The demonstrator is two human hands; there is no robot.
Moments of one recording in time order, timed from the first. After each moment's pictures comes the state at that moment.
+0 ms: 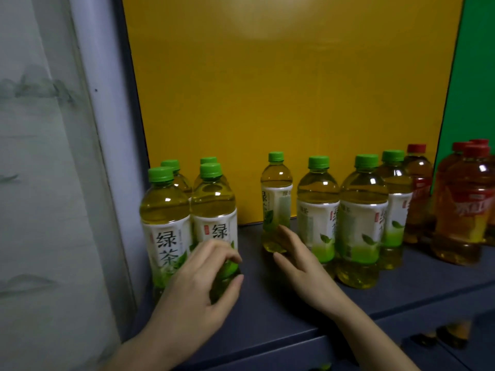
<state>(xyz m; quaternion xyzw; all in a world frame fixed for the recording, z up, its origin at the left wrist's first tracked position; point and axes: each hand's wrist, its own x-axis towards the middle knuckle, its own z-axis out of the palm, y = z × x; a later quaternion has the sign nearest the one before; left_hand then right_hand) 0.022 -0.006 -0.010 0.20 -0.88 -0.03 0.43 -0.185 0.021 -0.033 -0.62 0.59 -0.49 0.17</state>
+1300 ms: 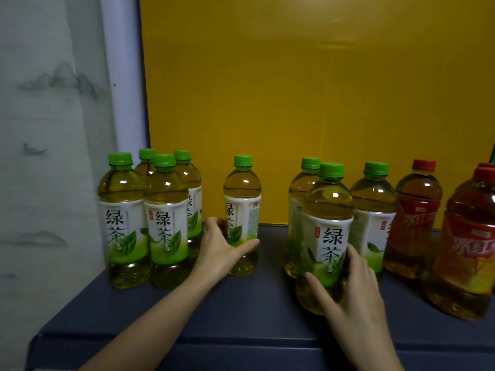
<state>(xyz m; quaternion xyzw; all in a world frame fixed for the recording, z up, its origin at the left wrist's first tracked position) -0.124 -0.050 -0.031 0.49 -0.66 -0.28 0.49 -0.302 0.084 -0.047 -0.58 0.64 -0.50 -0.04</state>
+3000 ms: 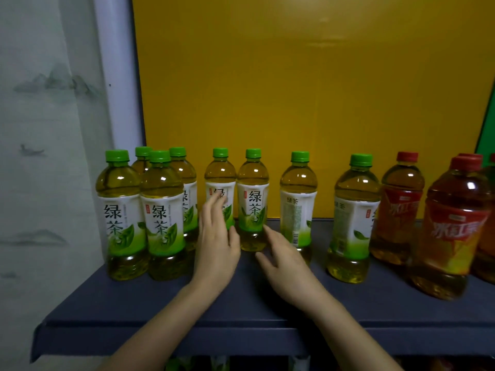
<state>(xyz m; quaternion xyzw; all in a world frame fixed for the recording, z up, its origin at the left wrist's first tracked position) -0.137 -0.012 -0.028 0.40 -0.71 0.01 0.57 -0.263 0.035 -0.031 -0.72 0.56 -0.40 0.07</state>
